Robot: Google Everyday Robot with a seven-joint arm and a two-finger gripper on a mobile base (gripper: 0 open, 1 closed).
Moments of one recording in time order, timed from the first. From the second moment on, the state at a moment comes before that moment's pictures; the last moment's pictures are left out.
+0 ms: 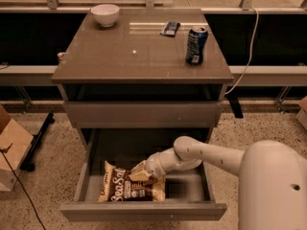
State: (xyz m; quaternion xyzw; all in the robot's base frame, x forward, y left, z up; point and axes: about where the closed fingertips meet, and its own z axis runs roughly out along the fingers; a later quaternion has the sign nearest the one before) arm 0.545 0.071 0.413 -0.50 0.71 0.44 0.24
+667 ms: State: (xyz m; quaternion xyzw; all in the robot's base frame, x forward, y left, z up) arm 0.539 0.027 0.494 -0.49 0.70 0.39 0.34
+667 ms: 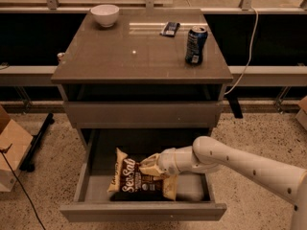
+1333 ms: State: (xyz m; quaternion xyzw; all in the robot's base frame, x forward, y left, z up) arm 0.528 -0.014 0.607 -0.53 0.64 0.33 0.45
